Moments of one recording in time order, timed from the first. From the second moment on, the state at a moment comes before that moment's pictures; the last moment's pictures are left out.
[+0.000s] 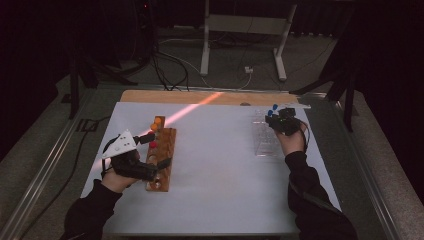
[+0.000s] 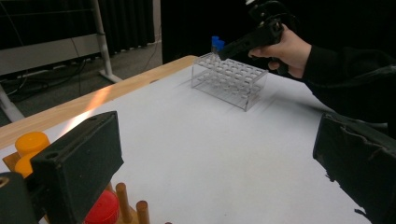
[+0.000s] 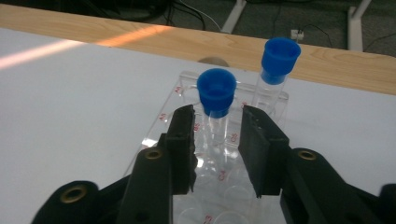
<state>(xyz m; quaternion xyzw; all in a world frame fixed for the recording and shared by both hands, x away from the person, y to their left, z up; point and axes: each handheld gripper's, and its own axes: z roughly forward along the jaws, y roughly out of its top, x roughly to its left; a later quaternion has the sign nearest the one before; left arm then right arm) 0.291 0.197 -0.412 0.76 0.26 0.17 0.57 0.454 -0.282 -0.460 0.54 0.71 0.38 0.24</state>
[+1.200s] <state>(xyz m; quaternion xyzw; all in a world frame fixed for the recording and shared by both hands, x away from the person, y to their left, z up) 0.291 0.194 -0.412 0.76 0.26 0.16 0.57 0.431 -0.280 -0.422 0.49 0.73 0.38 0.29</state>
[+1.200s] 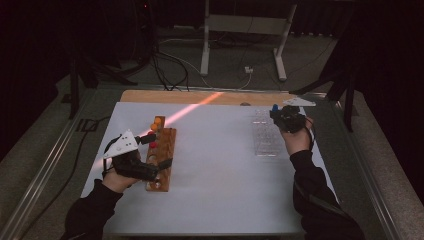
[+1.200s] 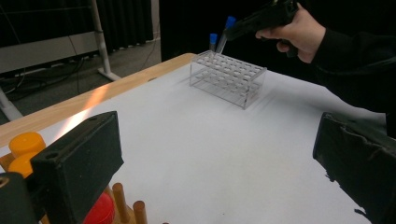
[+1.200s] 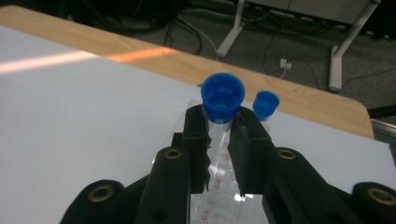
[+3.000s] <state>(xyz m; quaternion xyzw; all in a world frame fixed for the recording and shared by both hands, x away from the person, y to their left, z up) 0.290 0.144 -0.410 0.79 0.21 0.11 0.56 0.304 -0.156 -0.423 0.25 0.85 0.45 0.14</state>
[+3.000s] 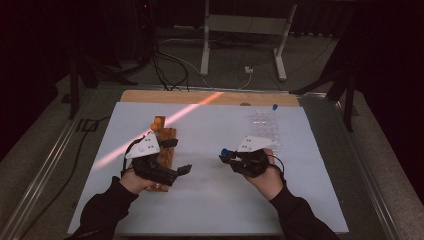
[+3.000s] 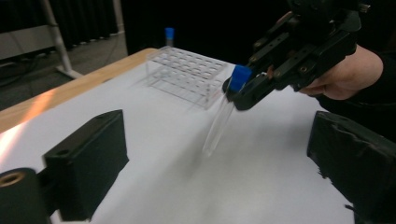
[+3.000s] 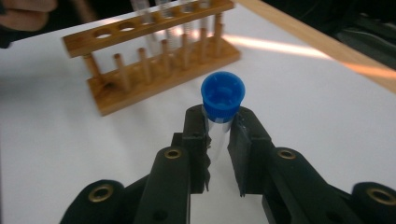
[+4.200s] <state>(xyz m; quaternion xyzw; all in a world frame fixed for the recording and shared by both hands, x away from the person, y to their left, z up) 0.293 0.087 -0.419 0.82 0.16 0.11 0.53 0.291 -0.128 -0.427 0.21 0.86 0.45 0.11</state>
